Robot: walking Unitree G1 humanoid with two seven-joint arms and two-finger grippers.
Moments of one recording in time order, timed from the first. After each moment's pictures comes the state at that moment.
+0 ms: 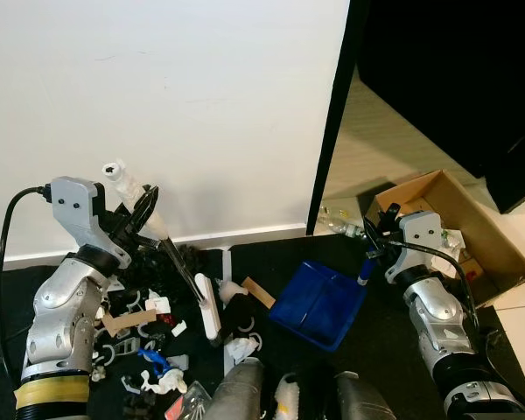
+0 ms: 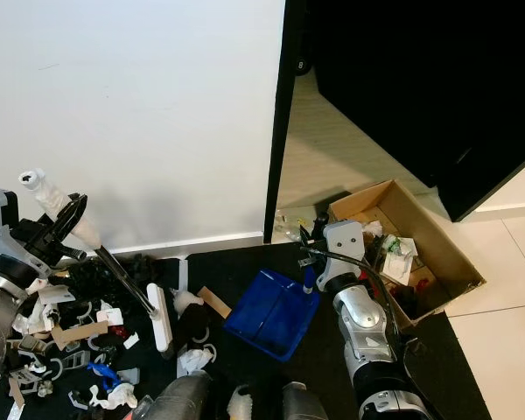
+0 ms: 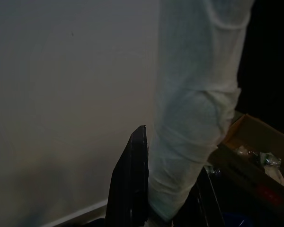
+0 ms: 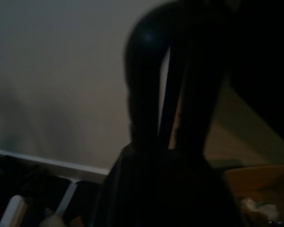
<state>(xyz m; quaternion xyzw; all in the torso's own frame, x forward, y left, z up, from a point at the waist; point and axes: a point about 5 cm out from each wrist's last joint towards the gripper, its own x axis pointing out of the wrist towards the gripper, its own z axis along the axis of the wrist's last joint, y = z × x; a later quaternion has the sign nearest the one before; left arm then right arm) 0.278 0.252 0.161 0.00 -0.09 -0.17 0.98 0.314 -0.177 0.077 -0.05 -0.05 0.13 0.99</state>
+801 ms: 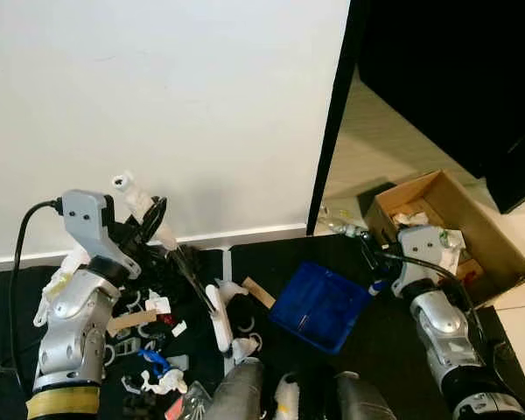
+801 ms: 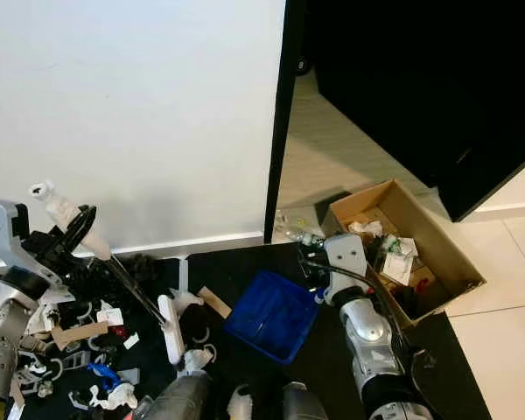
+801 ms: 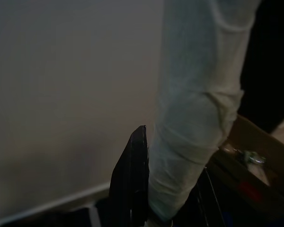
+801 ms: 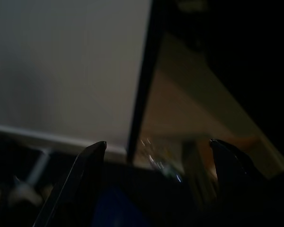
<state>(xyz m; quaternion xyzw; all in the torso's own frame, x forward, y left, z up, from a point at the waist) 0.263 0.237 0.138 -0.04 -0.07 -0.17 0.98 0.289 -0.196 0.045 -0.12 0.01 0.06 0.99</state>
